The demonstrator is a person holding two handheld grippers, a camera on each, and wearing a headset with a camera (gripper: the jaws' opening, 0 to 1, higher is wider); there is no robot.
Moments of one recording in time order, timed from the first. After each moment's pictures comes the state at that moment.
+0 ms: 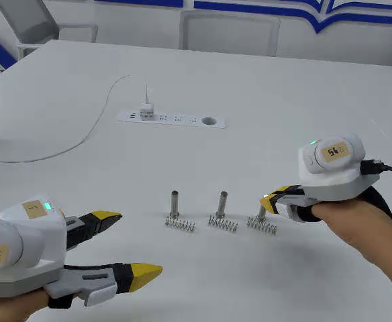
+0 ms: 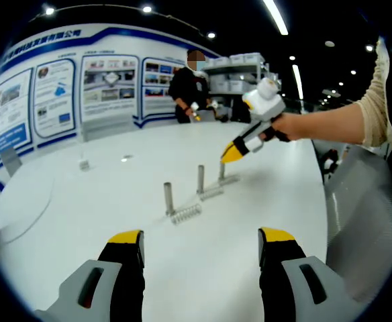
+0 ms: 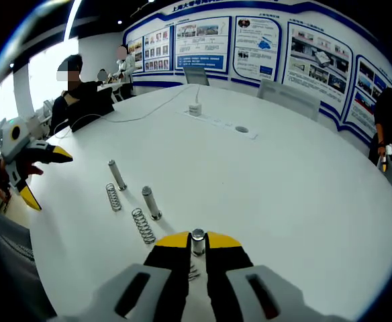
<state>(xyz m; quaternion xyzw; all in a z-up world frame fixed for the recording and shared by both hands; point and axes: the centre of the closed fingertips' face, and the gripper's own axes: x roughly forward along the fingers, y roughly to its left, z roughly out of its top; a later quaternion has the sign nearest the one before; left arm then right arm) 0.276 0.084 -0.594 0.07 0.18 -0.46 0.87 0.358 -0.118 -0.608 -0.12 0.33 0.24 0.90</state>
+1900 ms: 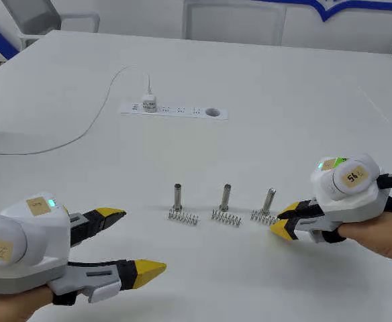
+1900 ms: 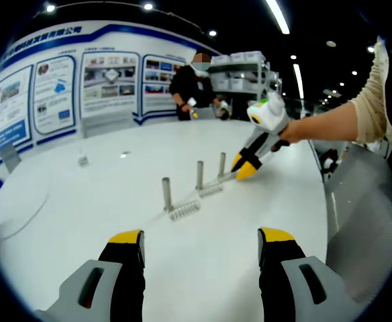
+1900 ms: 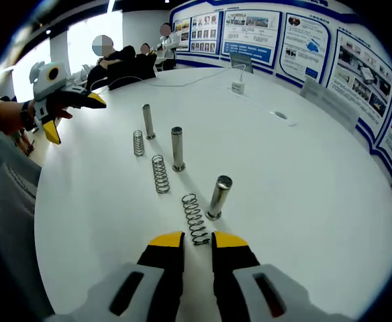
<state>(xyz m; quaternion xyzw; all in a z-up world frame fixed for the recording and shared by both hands) 0.275 0.083 -0.600 0.07 0.19 -0.46 0.86 0.326 -0.124 -0.655 -0.19 0.36 0.36 0.84</state>
